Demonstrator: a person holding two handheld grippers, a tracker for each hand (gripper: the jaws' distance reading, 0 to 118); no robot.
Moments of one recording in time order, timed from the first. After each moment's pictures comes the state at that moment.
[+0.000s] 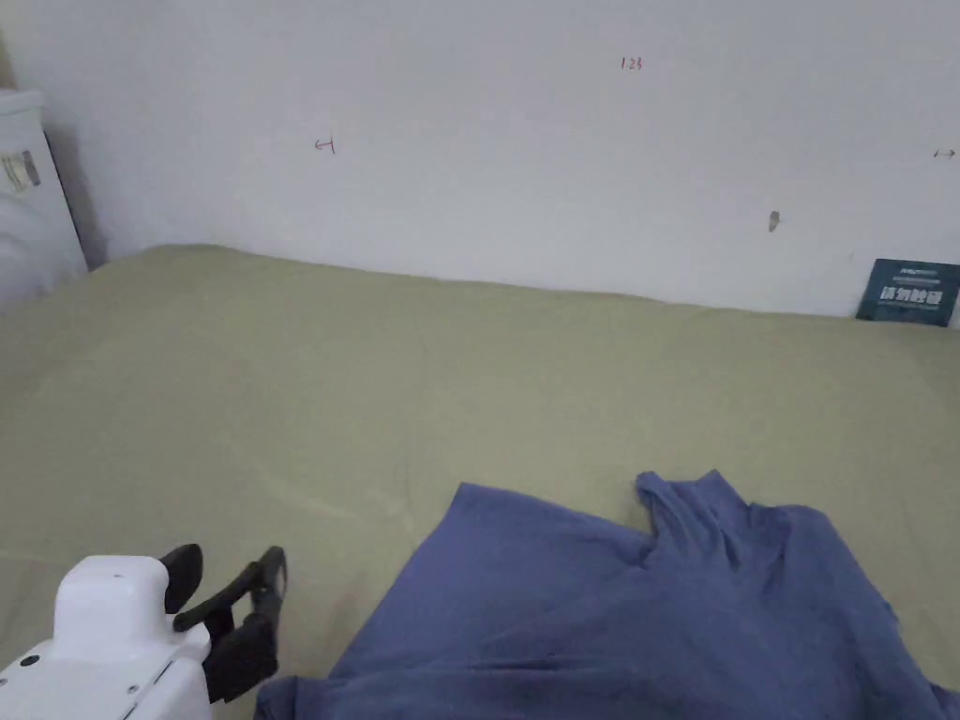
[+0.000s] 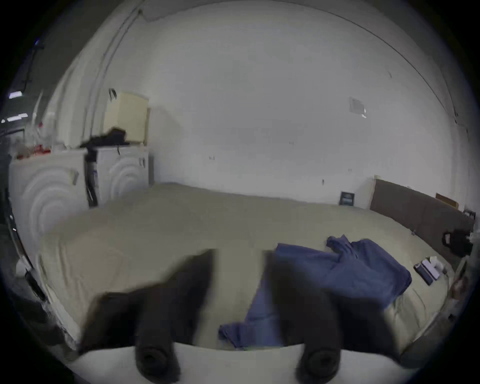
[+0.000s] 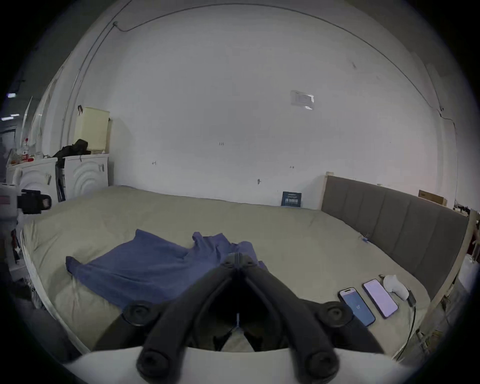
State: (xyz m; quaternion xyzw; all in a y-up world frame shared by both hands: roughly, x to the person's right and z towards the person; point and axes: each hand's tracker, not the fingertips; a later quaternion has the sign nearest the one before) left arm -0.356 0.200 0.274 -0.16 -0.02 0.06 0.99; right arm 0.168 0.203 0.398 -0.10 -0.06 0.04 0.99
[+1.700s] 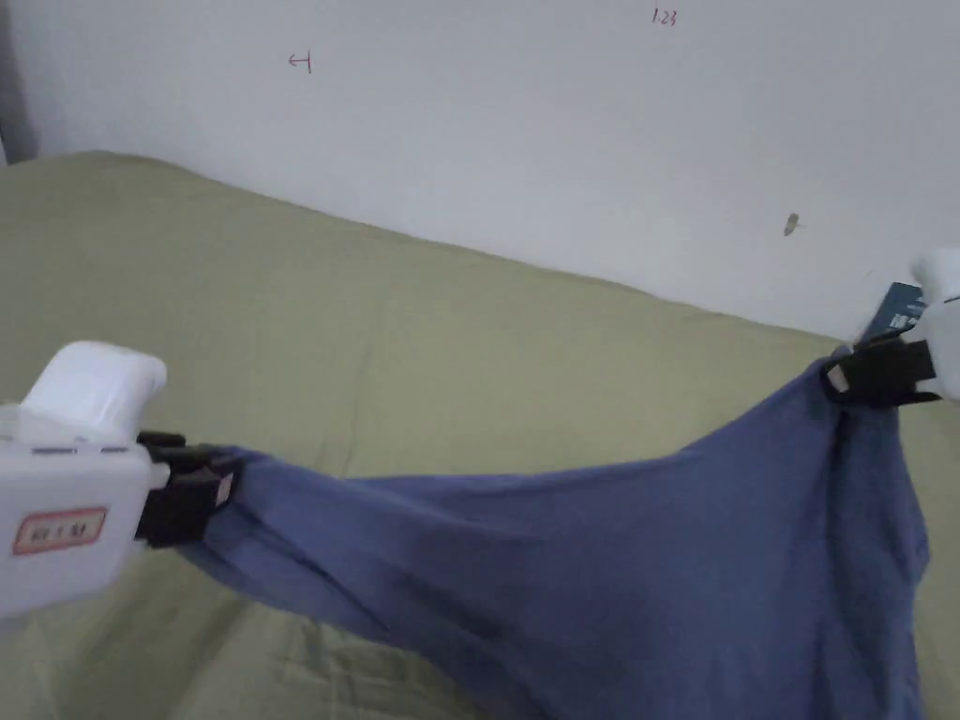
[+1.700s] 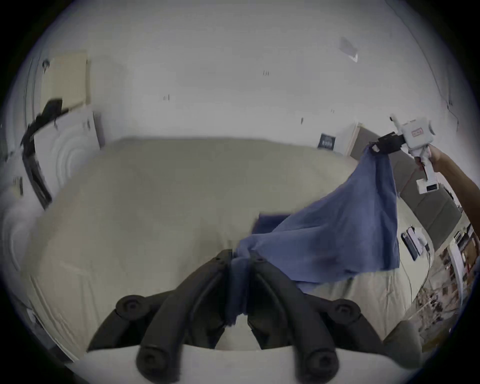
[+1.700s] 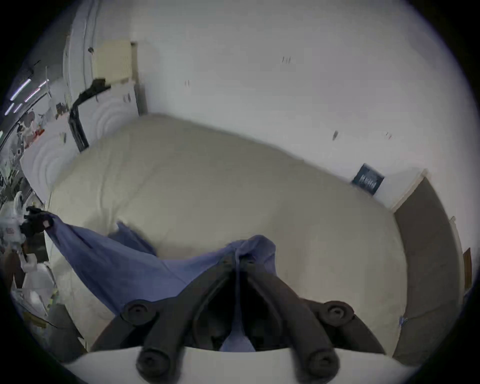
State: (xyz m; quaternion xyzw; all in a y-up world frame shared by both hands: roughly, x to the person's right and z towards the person) left arm -0.320 0.257 0.099 -0.31 -0.12 0.00 0.94; right arm 0.236 0.343 -0.005 -0.35 0.14 0.10 0.92
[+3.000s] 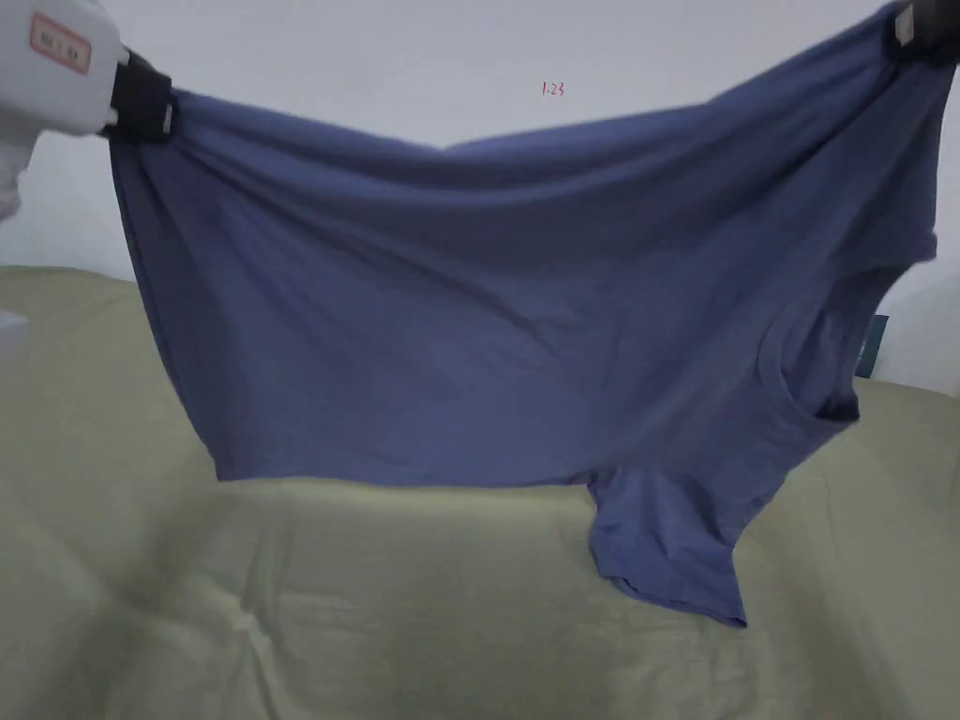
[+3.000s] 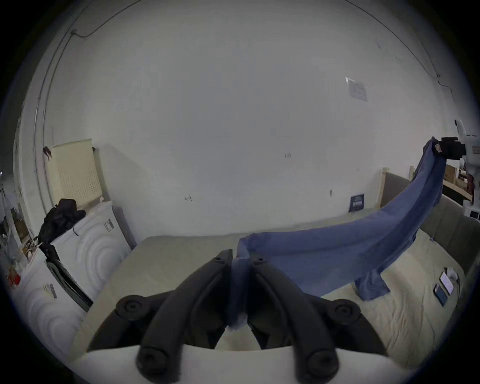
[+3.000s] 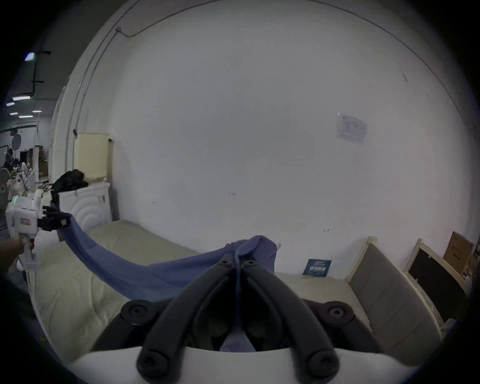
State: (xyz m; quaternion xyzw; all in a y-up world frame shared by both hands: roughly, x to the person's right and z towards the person) left arm -0.333 0.452 -0.053 -0.16 -0.06 -0.08 0.98; right arm 0.248 0.514 0.036 -0.10 0.06 0.07 0.99
